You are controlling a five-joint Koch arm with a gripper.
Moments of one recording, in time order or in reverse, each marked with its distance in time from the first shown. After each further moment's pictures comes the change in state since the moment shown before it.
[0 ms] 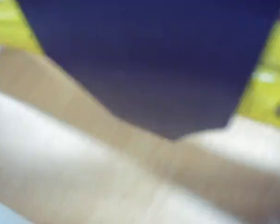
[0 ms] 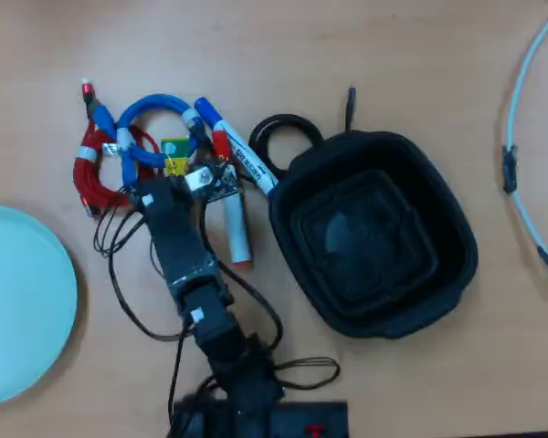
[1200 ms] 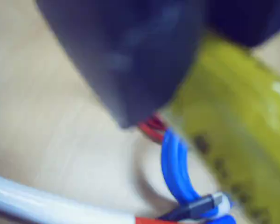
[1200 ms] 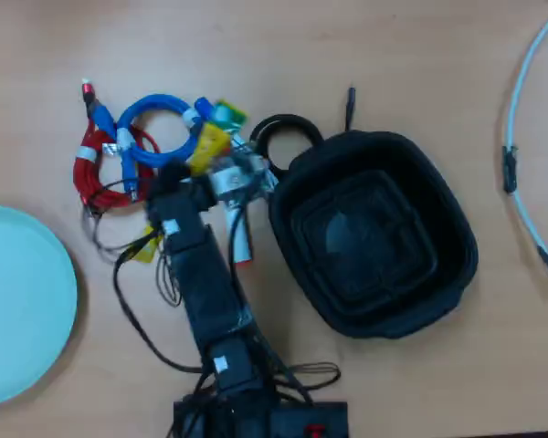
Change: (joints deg) arm 10.5 16.3 -24.9 14.1 28.3
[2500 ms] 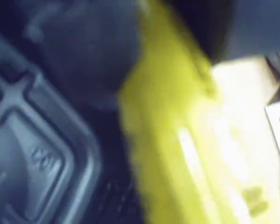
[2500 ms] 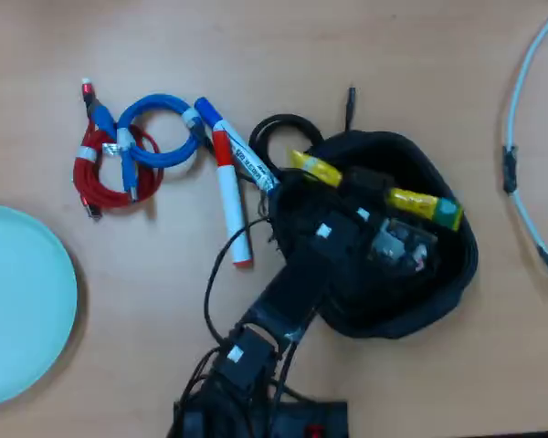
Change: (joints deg) arm 54.3 0.3 31.2 -51.1 19.2
